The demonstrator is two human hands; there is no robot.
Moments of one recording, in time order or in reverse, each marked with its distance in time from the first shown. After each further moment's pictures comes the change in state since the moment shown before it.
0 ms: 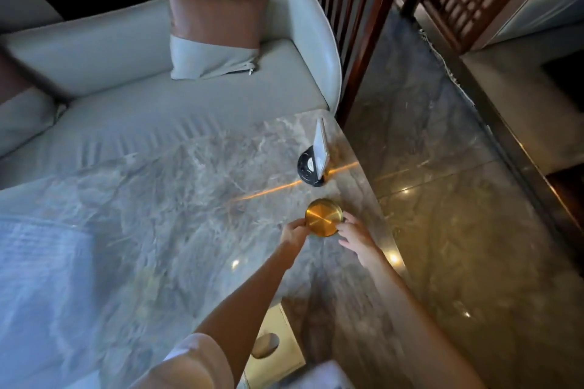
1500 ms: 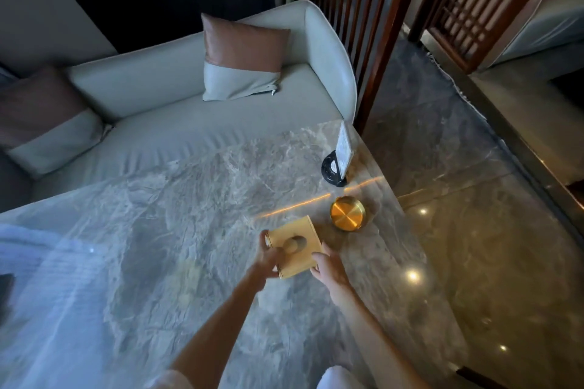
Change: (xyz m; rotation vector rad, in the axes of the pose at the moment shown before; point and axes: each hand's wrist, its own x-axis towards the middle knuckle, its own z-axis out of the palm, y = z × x) left_hand -0.074 -0.067 -0.122 -0.113 0.047 -0.021; right_hand -0.094 0.077 0.117 0.226 -0.038 0.004
